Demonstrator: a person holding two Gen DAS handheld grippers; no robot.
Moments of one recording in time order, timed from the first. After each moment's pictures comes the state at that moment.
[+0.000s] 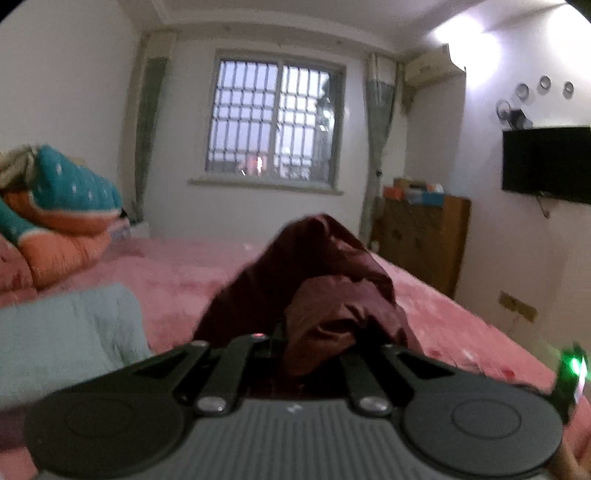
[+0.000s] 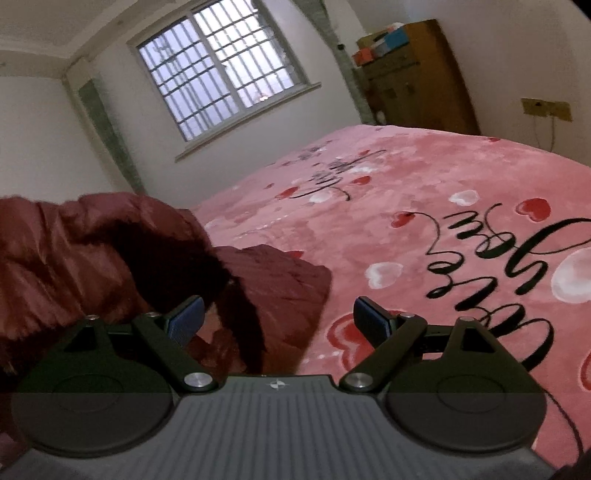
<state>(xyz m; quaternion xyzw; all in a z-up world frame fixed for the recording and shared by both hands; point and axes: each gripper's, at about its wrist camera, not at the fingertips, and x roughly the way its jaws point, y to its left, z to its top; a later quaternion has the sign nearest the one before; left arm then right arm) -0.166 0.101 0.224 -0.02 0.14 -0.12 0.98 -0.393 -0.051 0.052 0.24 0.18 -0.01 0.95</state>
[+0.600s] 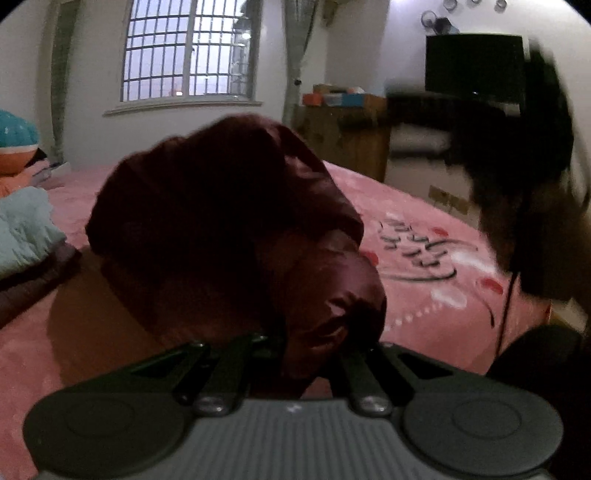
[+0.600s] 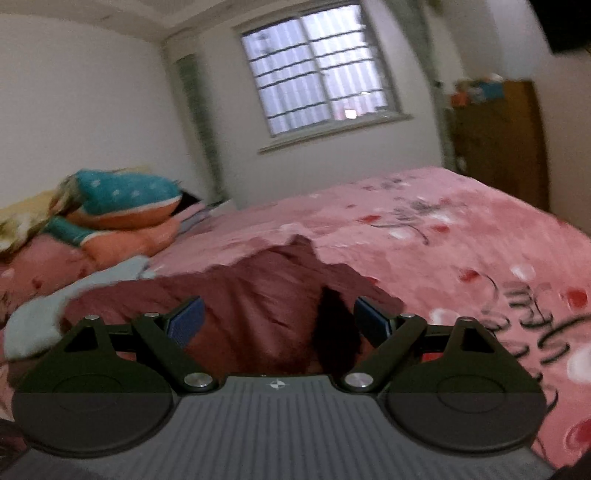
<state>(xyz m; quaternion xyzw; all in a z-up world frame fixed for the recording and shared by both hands) -0.186 0.055 0.099 0.03 0.25 -0.25 0.94 -0.424 0.008 0.113 0.10 0.16 0.12 0.98</state>
